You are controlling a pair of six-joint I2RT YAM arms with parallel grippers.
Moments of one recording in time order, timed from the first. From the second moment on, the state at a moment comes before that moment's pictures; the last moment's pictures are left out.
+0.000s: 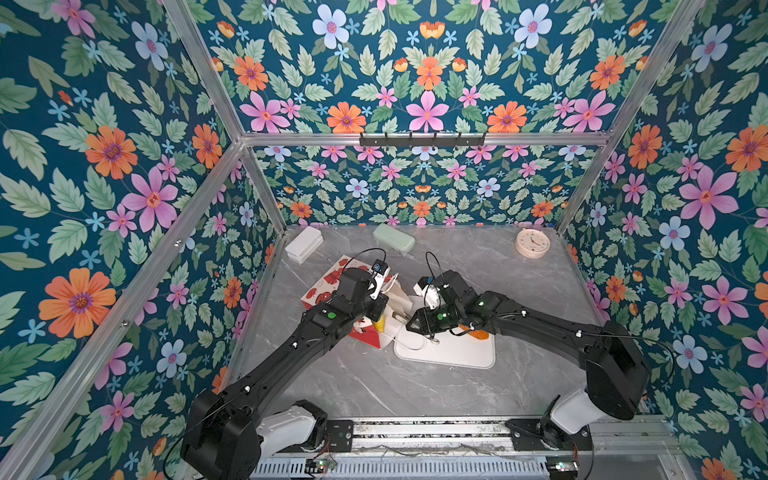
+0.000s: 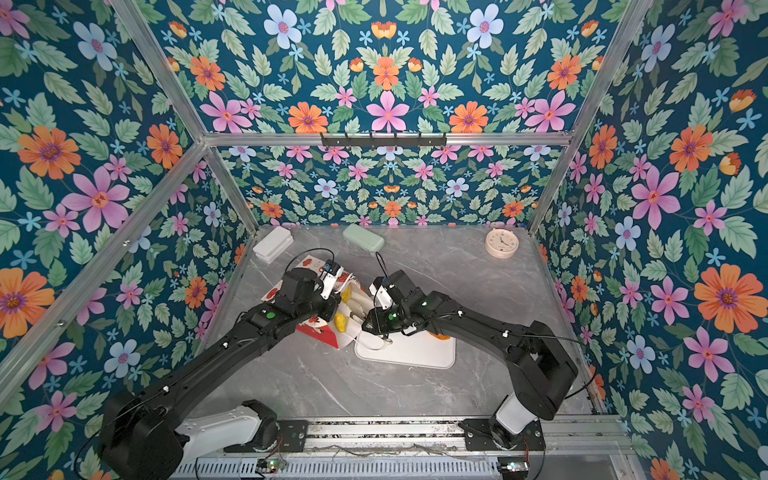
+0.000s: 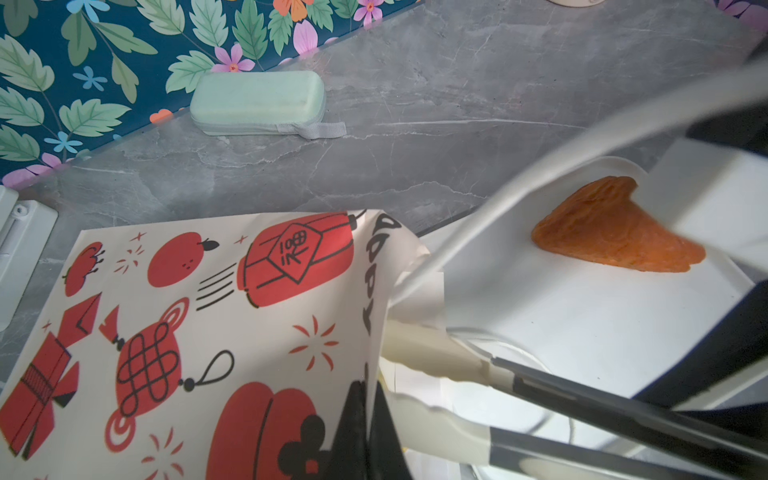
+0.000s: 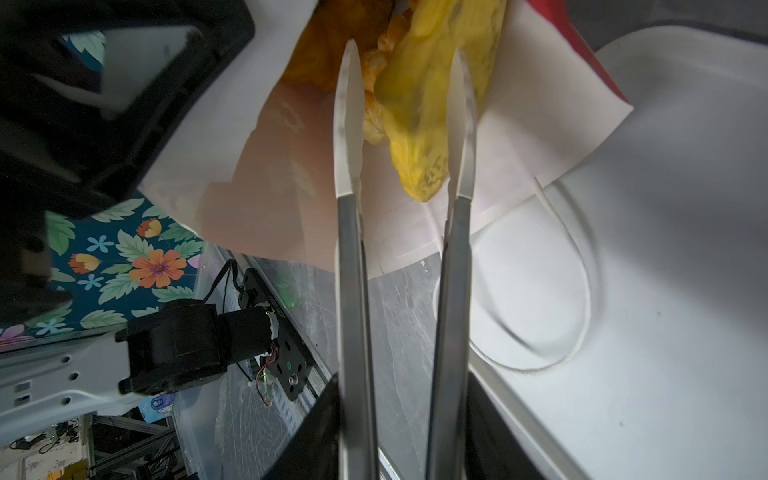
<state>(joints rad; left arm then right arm) -0.56 1.17 0.86 -0.35 -0.02 0.06 0.80 1.57 1.12 -0.42 -0.42 0.57</state>
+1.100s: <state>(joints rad) -0.56 1.14 0.82 -0.31 -0.01 0.06 0.80 1.67 1.21 -0.52 -0.42 0.57</state>
